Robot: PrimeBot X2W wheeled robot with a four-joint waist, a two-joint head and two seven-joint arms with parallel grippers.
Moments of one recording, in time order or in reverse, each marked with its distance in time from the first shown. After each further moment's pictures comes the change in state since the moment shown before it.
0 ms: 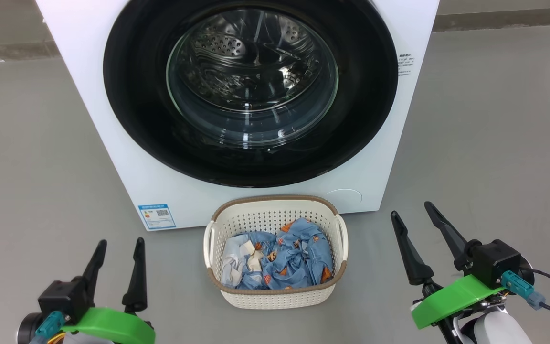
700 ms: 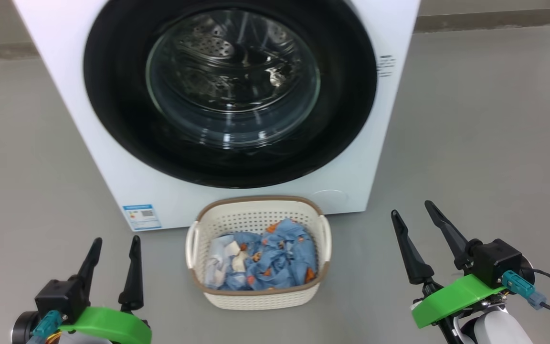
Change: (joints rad) left arm 0.000 0.002 0.015 -0.010 0.023 0.002 0.000; right arm 0.000 0.001 -0.002 -0.005 0.000 0.000 0.000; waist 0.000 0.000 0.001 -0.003
